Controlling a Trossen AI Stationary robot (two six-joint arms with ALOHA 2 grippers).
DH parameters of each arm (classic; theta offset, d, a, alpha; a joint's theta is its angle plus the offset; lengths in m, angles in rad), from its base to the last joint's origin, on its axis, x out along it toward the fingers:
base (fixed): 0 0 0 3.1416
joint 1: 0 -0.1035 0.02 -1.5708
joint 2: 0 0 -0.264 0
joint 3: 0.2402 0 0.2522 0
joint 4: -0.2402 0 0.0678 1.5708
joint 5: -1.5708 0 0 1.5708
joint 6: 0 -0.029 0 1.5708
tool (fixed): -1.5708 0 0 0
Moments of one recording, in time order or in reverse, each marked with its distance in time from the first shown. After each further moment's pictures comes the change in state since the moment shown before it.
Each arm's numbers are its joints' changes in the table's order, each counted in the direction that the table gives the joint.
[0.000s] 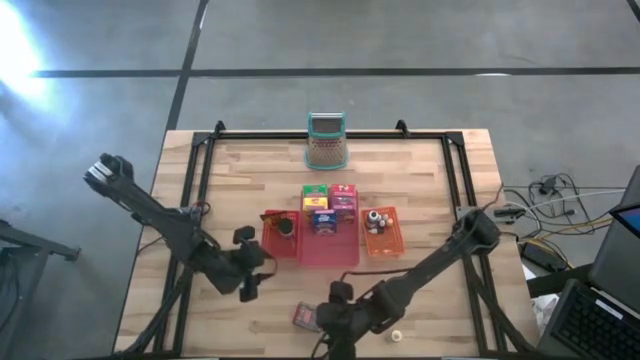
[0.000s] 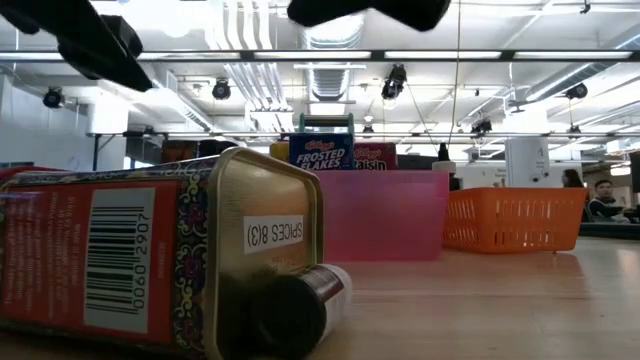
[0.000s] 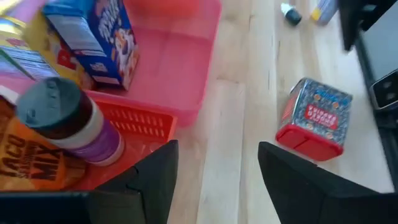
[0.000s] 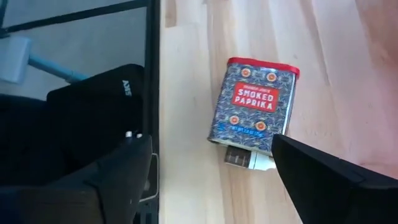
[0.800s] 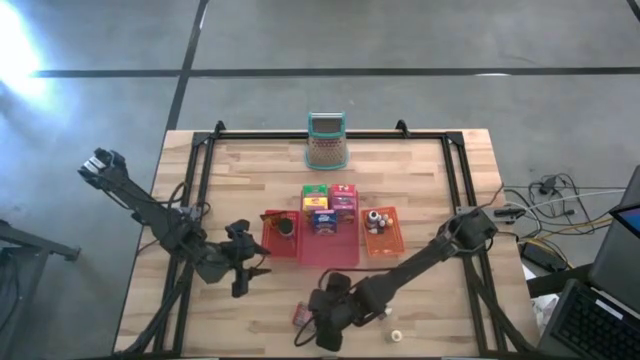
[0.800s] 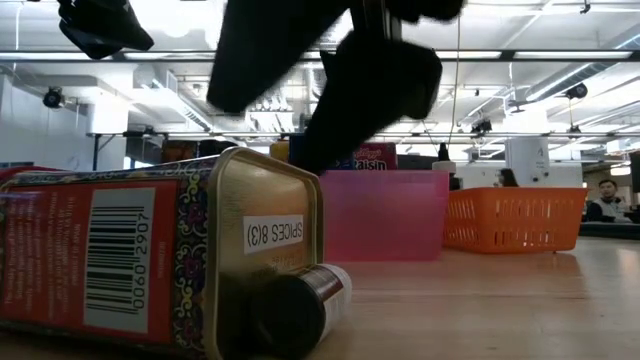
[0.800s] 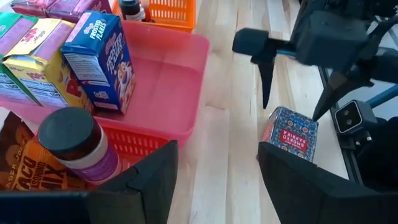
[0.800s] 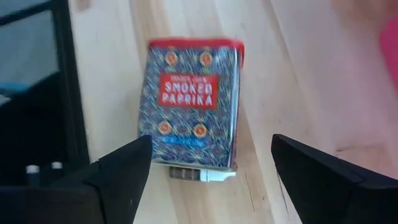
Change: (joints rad) left arm 0.000 0.126 -0.006 0.014 -0.003 -0.034; right arm 0.055 -0.099 0.015 -0.051 0.017 -0.112
